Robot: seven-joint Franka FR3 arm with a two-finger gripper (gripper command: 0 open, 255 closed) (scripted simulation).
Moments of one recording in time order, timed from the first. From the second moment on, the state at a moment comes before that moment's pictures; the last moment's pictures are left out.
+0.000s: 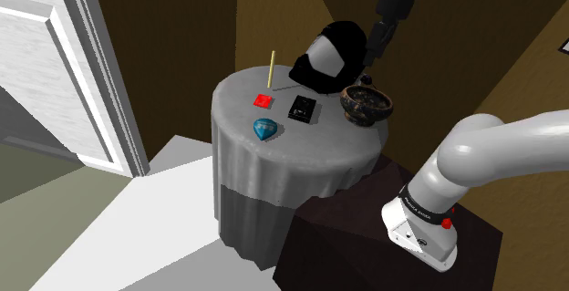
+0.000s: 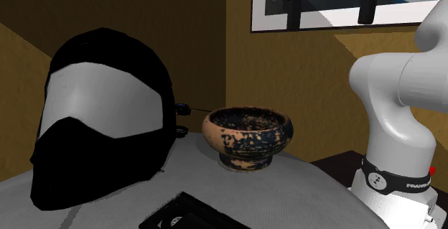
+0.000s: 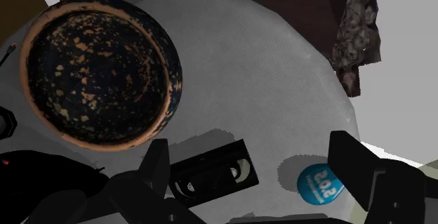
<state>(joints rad) 0.00 -0.81 0.05 -2.39 0.02 1.58 -0.17</state>
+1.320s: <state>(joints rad) -0.15 -0.54 -0.30 -2.47 -0.14 2.04 -0.47</state>
